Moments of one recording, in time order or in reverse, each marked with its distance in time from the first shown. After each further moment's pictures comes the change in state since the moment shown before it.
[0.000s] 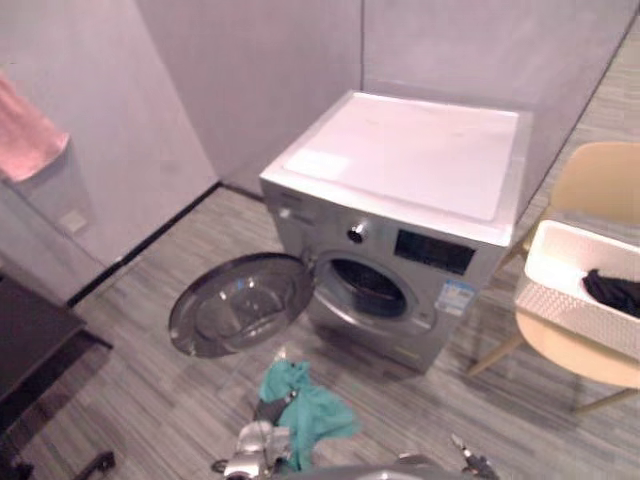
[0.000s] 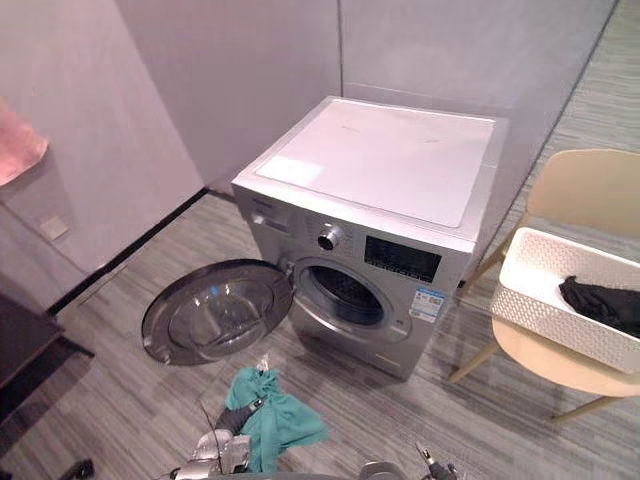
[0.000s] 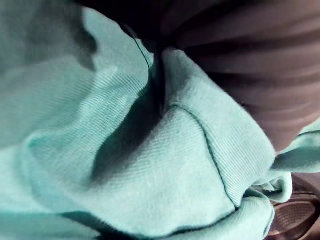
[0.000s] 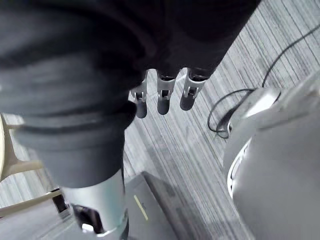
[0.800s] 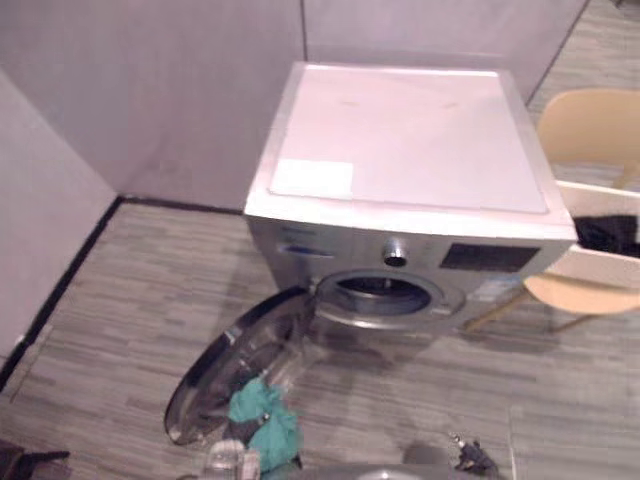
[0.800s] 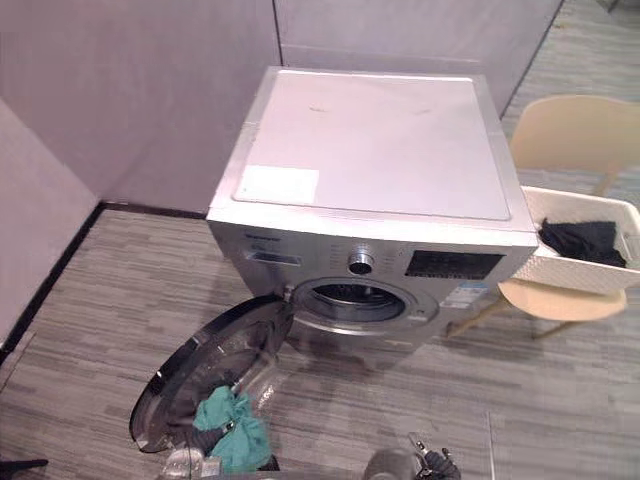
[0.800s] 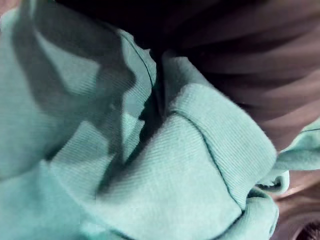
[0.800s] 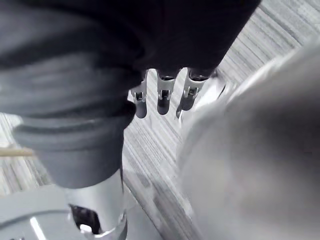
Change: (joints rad) left arm -0.014 0.149 -0.130 0.065 -0.017 -0.019 0.025; right arm -0.016 -0.063 0.087 0.031 -0.050 -0.019 0.027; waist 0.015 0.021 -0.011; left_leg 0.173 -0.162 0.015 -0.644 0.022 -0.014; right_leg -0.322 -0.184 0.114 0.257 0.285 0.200
